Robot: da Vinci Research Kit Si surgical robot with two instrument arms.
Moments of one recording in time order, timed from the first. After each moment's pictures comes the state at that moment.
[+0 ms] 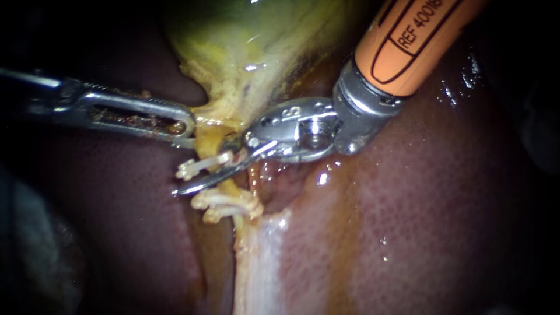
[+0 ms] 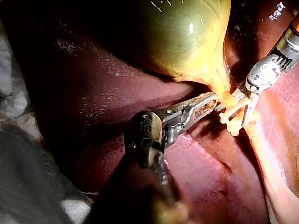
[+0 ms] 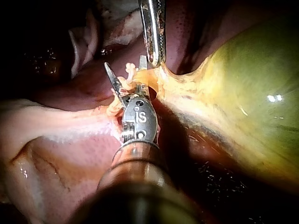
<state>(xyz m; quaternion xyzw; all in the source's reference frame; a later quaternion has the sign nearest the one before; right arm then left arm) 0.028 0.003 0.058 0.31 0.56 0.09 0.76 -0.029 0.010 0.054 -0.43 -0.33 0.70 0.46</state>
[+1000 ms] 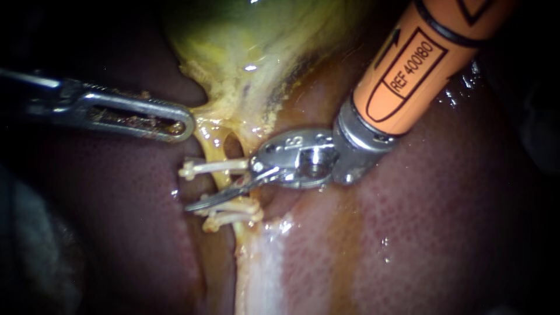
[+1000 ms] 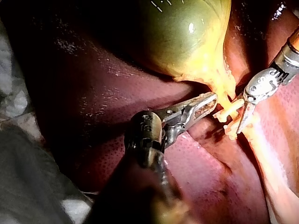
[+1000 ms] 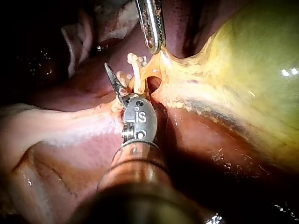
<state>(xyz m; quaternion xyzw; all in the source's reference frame) 0.028 -0.001 0.062 0.35 0.51 0.12 0.78 -0.029 0.010 0.054 -0.43 -0.33 0.70 0.46</state>
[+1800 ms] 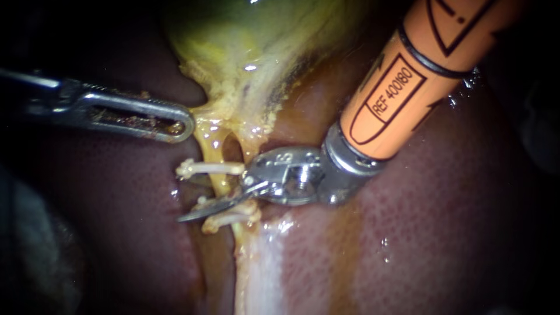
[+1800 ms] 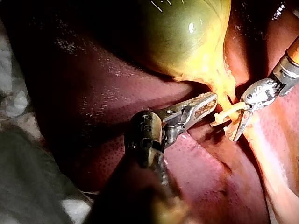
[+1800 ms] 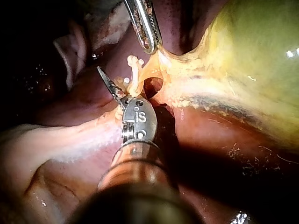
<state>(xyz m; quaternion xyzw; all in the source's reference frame) 0.030 -0.002 0.063 0.39 0.52 0.15 0.75 -0.029 0.010 0.054 -0.43 -0.33 0.70 0.46</state>
